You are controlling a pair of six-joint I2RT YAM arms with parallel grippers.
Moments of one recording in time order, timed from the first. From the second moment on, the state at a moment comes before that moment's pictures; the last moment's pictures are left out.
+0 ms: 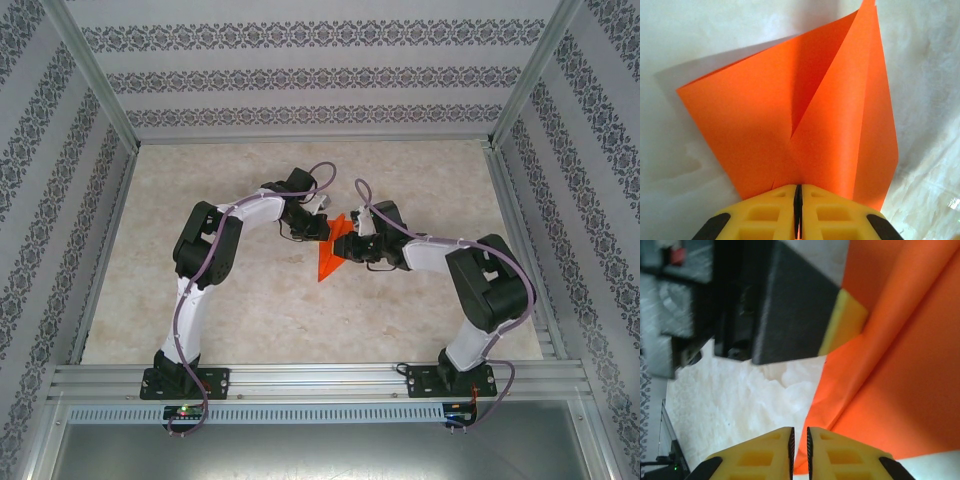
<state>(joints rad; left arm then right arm) -0.47 2.26 1.66 -0.61 0.54 -0.29 0.41 1.73 0.80 0.13 -0.63 0.63</state>
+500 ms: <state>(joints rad) -0.47 2.26 1.65 -0.61 0.54 -0.29 0.38 1.90 0.92 0.16 -0.63 0.66</state>
